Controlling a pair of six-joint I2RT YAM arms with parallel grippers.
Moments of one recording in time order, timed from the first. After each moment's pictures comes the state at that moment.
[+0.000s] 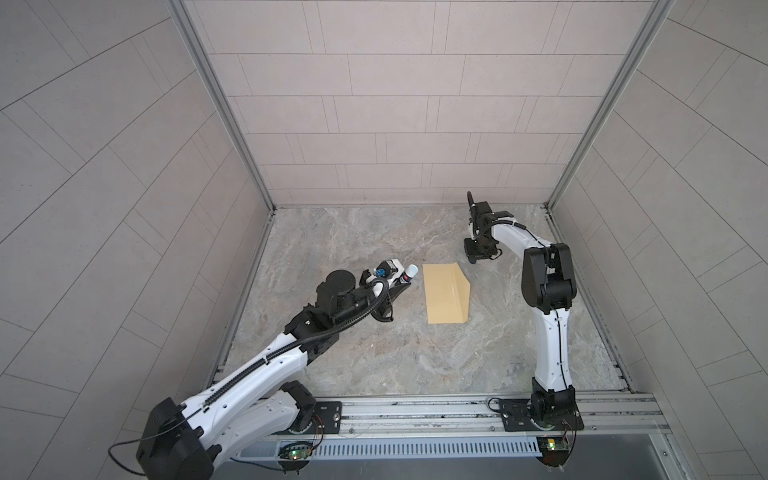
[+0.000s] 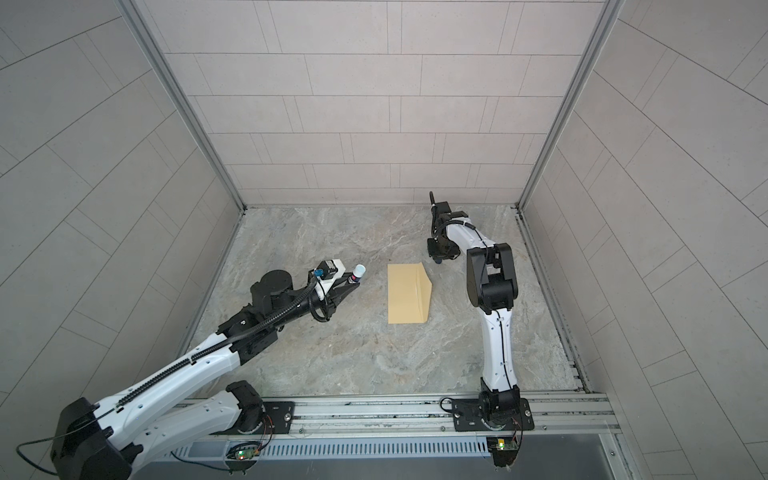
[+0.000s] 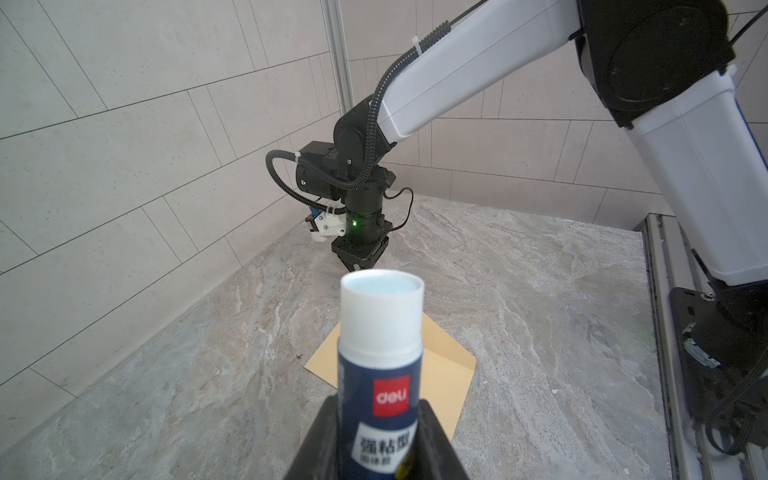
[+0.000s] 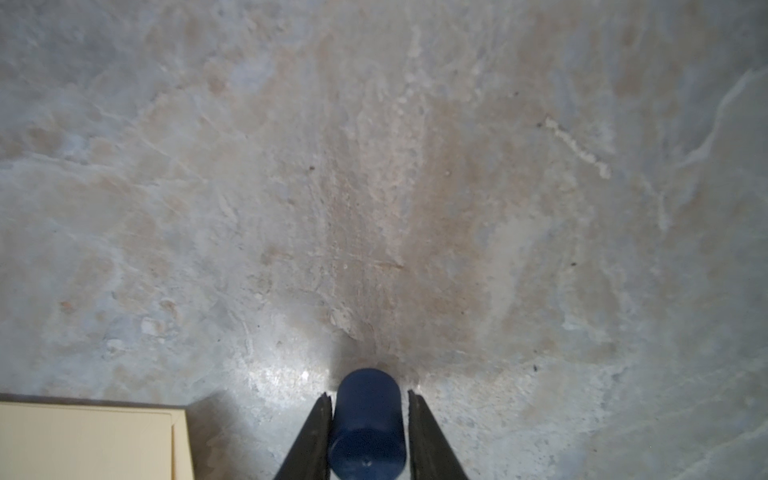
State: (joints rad) left arm -0.68 0.95 0.67 0.09 0.27 0.21; right arm 0.13 2.25 1.84 -0.92 0.02 0.12
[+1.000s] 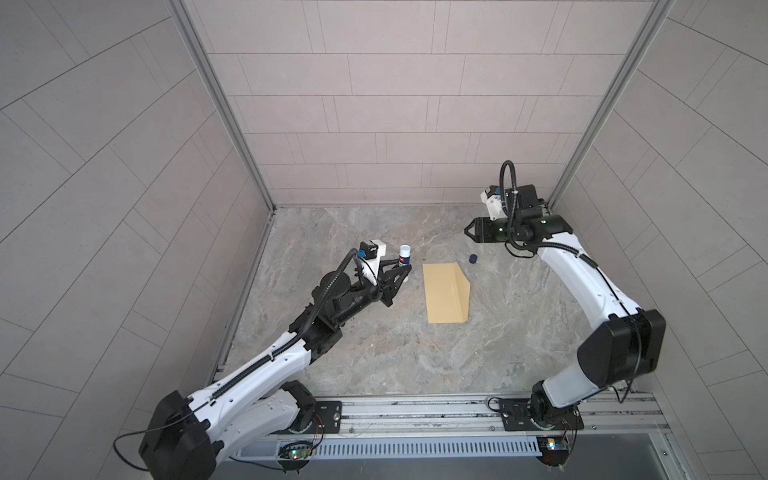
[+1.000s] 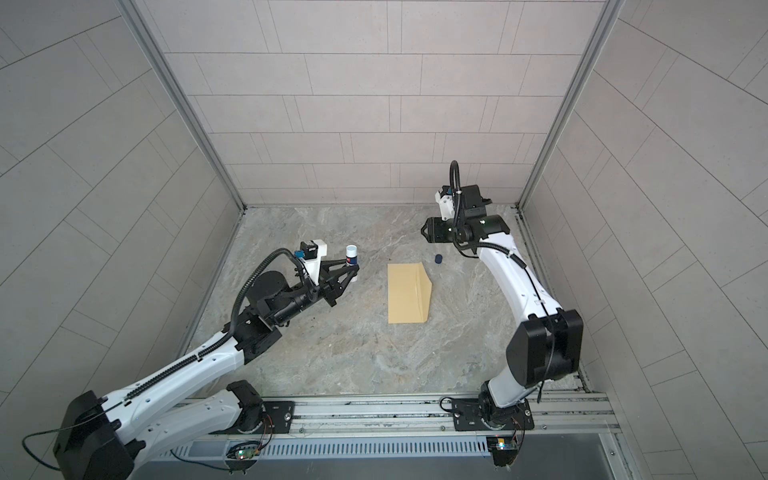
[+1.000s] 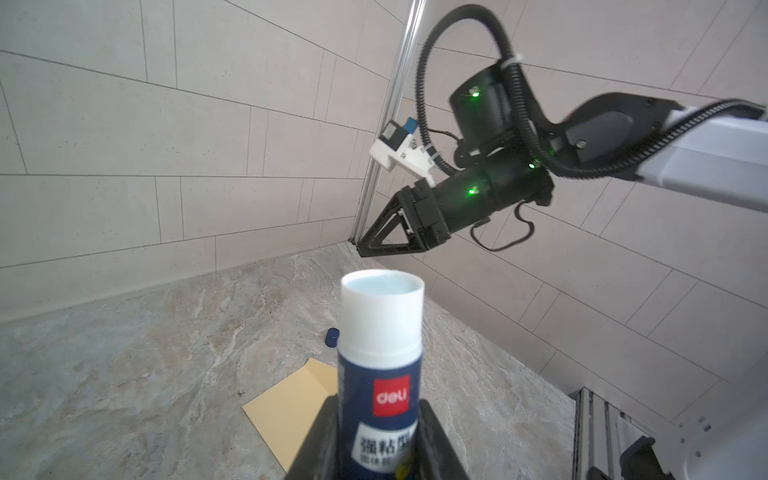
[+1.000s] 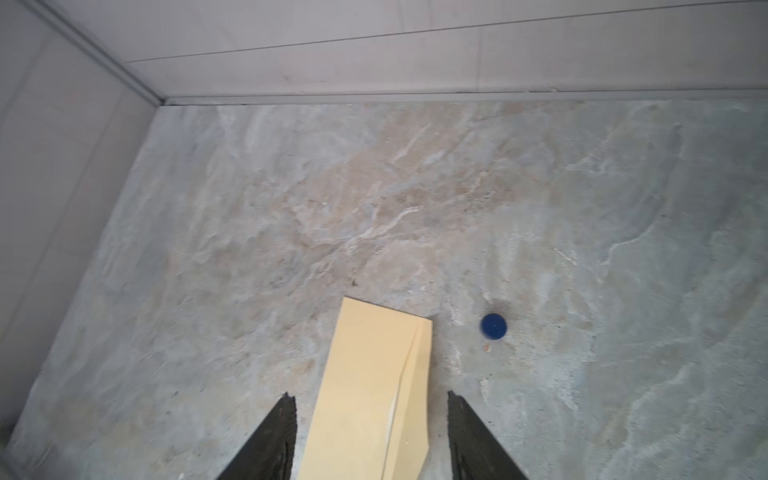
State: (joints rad) left arm -0.68 0.99 0.64 0.36 0.18 -0.31; right arm 0.19 1.47 1.42 -0.64 -0.34 0.19
